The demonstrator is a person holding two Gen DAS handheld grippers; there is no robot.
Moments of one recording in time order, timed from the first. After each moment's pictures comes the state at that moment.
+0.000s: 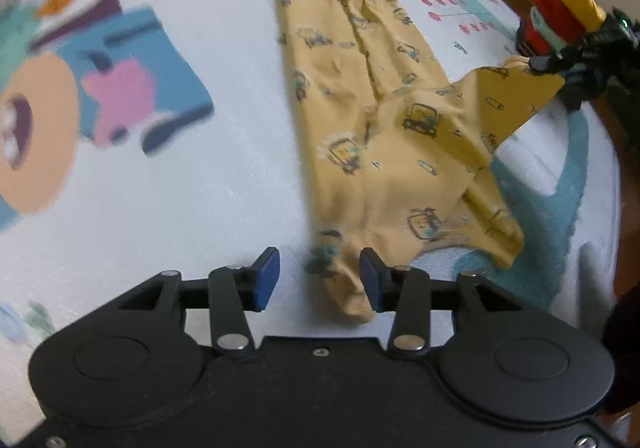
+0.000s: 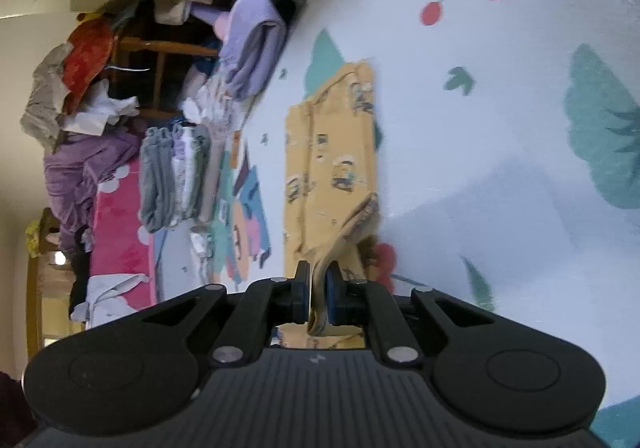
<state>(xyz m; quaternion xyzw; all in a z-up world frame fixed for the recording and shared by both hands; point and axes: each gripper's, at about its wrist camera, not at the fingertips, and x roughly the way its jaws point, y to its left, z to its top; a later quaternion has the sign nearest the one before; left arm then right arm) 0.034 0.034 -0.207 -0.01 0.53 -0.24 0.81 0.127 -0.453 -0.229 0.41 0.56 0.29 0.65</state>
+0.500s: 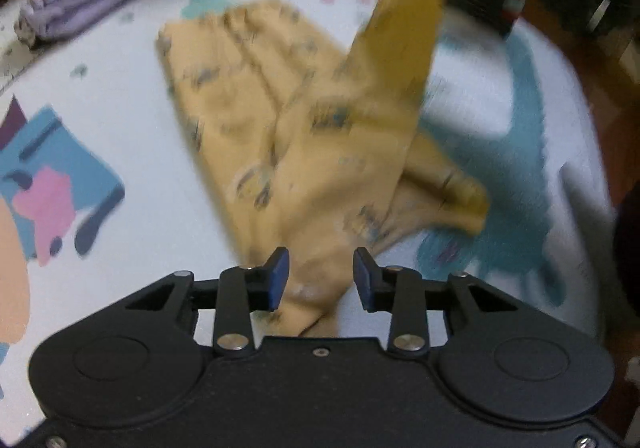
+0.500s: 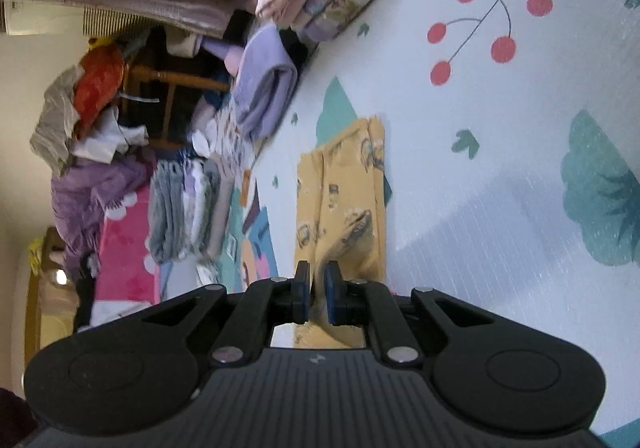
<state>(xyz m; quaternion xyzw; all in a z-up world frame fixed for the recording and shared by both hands) 0.024 -0.011 -0.196 0.10 0.46 -0.37 0.80 0.143 -0.468 -0.213 0.42 0.52 0.28 0.69</state>
